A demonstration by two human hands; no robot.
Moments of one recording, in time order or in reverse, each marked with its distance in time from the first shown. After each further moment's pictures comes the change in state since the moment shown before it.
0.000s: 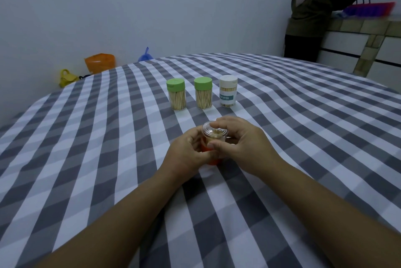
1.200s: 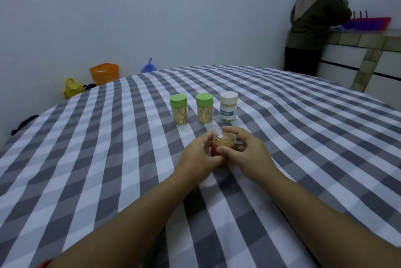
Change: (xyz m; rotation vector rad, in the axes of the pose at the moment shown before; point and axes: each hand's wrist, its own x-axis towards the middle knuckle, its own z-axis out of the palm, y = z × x) left_hand 0.028 0.013 0.014 0.078 0.020 -0.010; right_hand 0.014 0.018 -0.002 0.306 0.082 0.210
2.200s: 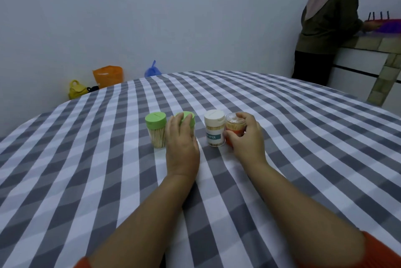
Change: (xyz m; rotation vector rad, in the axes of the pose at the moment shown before) left_hand 0.128 -0.027 0.029 0.658 0.744 0.276; right_hand 0.129 0.038 -0.045 -0.206 0.345 0.010
